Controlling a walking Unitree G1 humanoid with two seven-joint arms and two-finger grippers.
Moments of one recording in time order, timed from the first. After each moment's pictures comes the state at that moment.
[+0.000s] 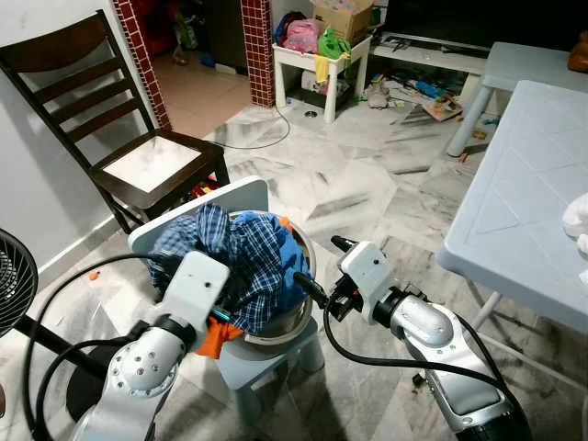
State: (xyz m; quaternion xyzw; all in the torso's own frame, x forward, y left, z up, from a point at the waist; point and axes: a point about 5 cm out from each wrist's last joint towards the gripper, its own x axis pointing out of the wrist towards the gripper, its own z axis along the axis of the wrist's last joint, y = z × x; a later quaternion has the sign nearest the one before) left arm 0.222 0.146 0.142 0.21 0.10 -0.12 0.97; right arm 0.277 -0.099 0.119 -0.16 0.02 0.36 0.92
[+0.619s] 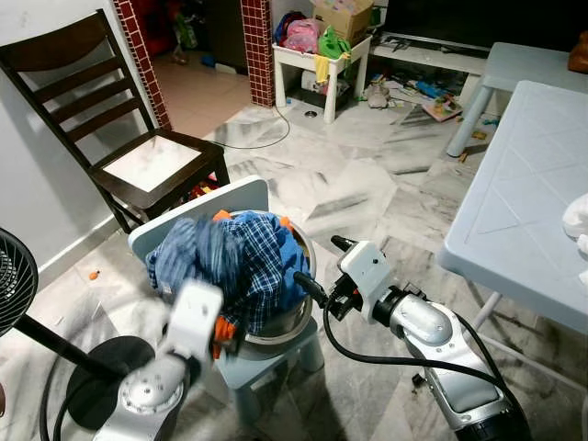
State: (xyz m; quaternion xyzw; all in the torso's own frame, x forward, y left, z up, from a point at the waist) left arm 0.206 0.146 0.088 0.10 0.26 -0.14 0.95; right arm 0.279 -0.100 0.118 -0.16 0.02 0.36 0.92
